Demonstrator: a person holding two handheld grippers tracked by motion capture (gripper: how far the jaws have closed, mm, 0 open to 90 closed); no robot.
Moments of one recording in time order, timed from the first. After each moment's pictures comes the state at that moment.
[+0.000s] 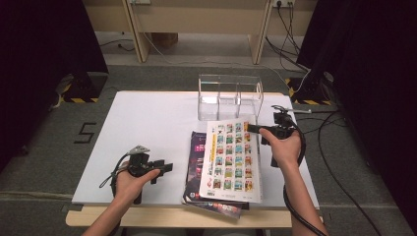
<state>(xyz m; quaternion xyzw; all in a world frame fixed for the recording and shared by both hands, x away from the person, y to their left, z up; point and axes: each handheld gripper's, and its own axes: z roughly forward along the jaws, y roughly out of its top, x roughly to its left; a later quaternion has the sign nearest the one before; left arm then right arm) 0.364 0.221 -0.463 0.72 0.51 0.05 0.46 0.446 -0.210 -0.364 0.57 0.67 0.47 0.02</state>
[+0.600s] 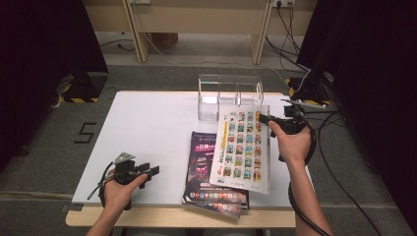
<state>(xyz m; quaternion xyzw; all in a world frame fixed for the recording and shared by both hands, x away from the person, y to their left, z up) 0.348 0.256 -0.481 0.69 0.55 0.11 0.45 0.436 -0.222 -0.329 0.57 0.66 0.47 0.12</state>
